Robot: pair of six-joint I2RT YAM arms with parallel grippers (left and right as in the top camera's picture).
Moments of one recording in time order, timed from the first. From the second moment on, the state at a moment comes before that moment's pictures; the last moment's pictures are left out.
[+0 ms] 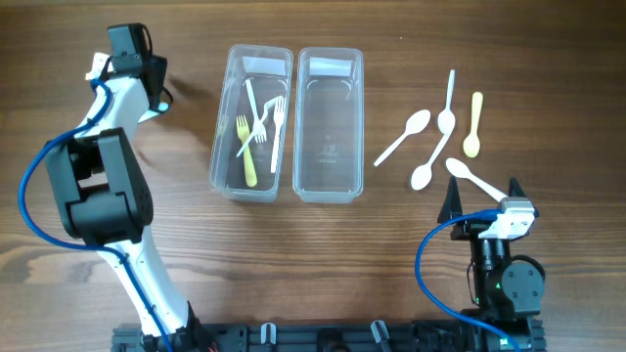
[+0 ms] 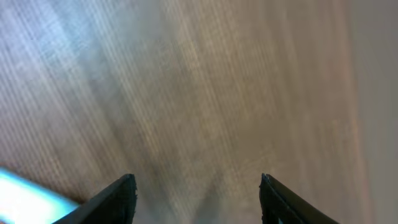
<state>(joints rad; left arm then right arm) 0.16 2.19 1.57 -0.32 -0.16 -1.14 0.04 0.02 0.01 0.01 0.07 0.01</state>
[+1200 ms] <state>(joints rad) 0.15 1.96 1.58 -1.10 -0.30 -0.86 0.04 0.02 0.01 0.01 0.07 0.01</state>
